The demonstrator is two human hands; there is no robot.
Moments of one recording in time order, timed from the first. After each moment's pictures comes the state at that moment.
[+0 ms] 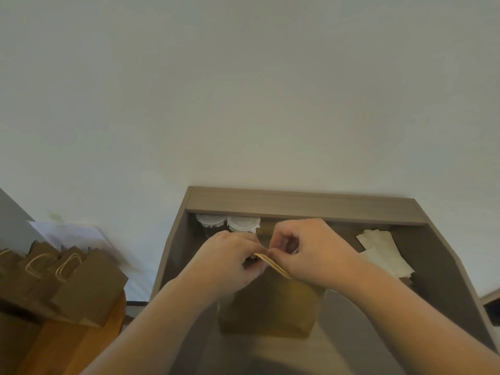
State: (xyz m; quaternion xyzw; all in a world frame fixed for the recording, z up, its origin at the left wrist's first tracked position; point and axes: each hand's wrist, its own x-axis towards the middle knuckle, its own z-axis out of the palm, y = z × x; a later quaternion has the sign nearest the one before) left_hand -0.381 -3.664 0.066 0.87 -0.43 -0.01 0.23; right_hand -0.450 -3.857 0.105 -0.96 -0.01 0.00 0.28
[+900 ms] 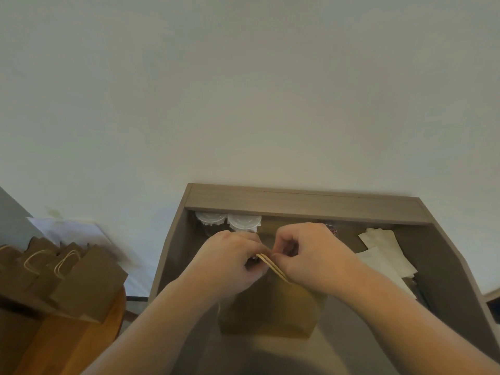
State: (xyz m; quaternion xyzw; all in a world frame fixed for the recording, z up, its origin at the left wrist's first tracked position) left_hand -0.377 -3.666 0.060 0.87 -0.43 0.00 0.24; right_hand -0.448 -3.852 0.099 -0.96 0.05 0.02 0.27
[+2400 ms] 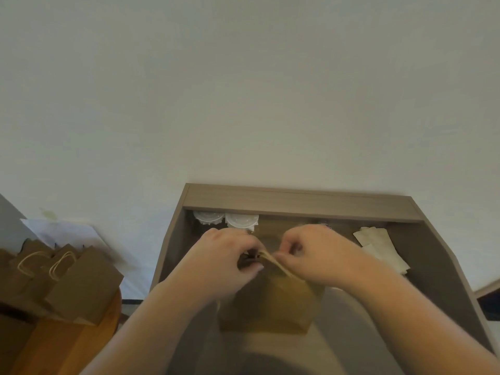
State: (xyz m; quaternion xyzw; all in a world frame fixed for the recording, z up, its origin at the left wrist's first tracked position) left_hand -0.379 -3.650 0.060 0.88 -0.43 0.00 0.21; right_hand -0.454 -3.858 0.108 -0.98 0.04 0.09 0.16
